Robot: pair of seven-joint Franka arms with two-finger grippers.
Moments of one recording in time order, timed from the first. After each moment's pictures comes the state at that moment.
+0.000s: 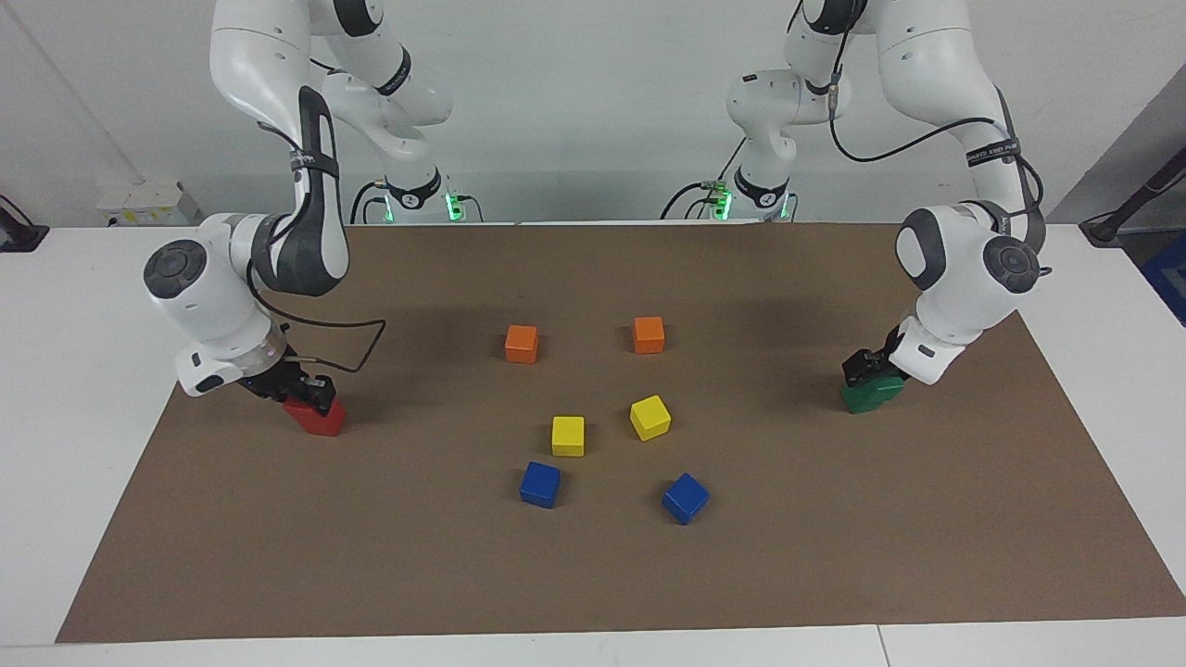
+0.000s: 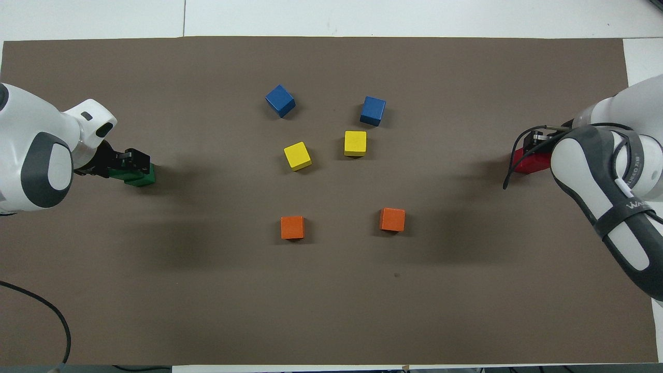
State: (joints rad) left arm 0.01 0.27 0.01 -1.90 -0.02 2.08 0.02; right arm -0.08 0.30 -0.04 -1.88 0.05 2.16 0.06
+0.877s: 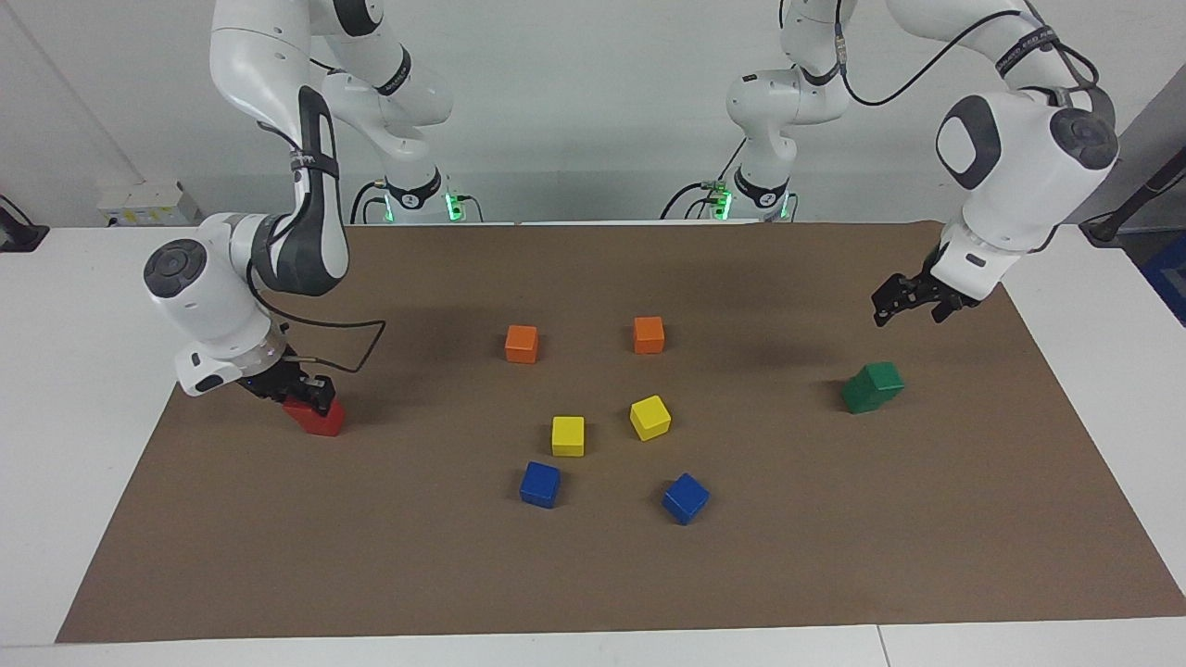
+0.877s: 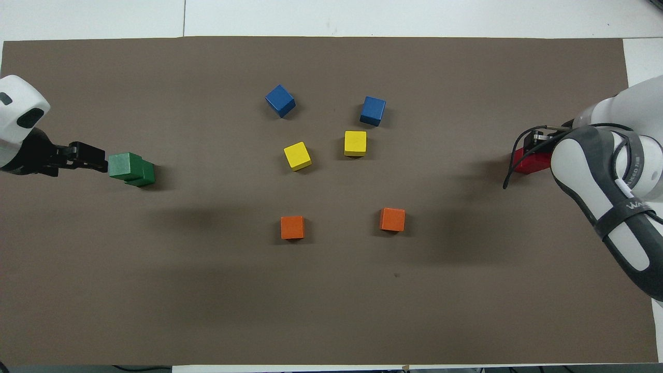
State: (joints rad) left arm 0.01 0.02 0.00 -1.79 -0.02 1.76 0.02; right arm -0.08 0.30 -0.04 -1.88 0.05 2.17 0.06
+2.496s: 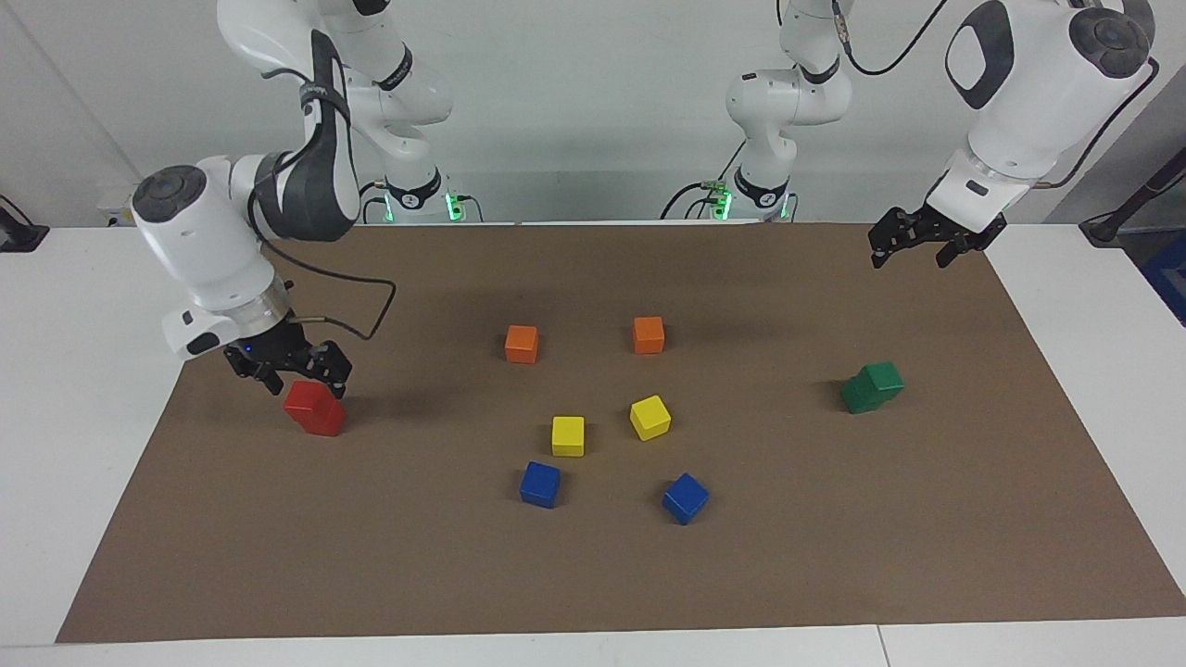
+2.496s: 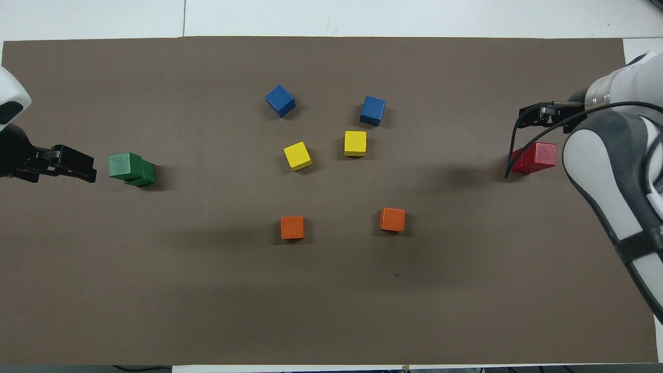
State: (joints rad) left arm -0.05 0.03 0.00 -1.60 0.00 1.51 0.03; right arm -0.01 0.15 -0.01 -1.76 0.05 2.03 0.07
